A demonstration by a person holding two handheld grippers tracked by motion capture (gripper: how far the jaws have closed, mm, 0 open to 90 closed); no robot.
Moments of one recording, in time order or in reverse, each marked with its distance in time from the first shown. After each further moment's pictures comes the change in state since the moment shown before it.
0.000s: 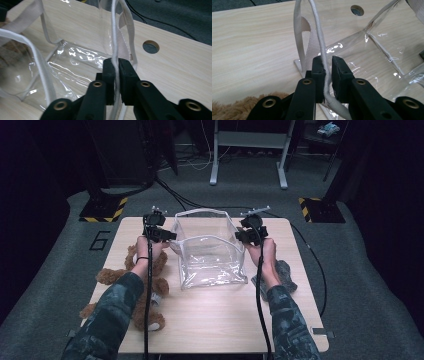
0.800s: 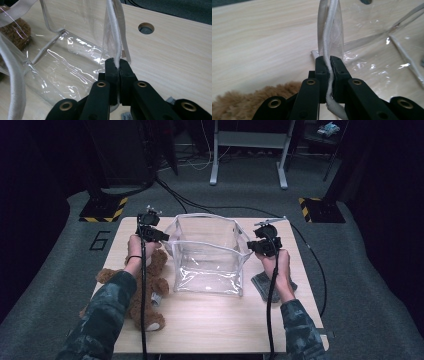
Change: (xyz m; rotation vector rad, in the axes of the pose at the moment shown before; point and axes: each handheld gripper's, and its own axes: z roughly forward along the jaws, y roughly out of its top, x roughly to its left) left arm 0.018 -0.004 -0.010 0.065 0.002 0.024; right arm -0.013 -0.036 -0.037 0.027 0.013 0.066
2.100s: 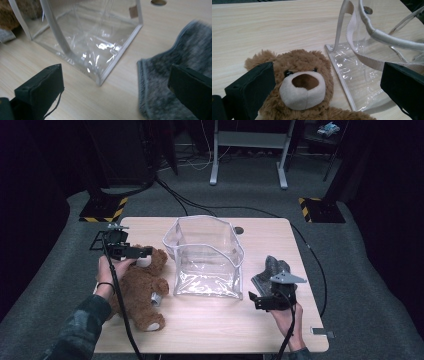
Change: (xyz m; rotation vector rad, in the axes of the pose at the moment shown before) left arm 0.033 -0.078 -0.061 -0.186 0.019 -0.079; right arm 0.012 -0.153 -0.028 -0.153 0.054 -0.050
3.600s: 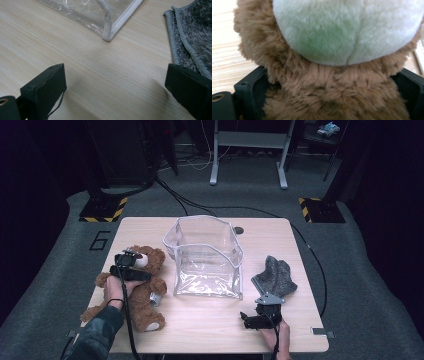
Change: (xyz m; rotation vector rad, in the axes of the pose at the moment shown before) left arm 0.020 -0.070 0.063 0.276 0.235 0.009; right arm 0.019 -0.073 0.050 0.112 -0.046 -0.068
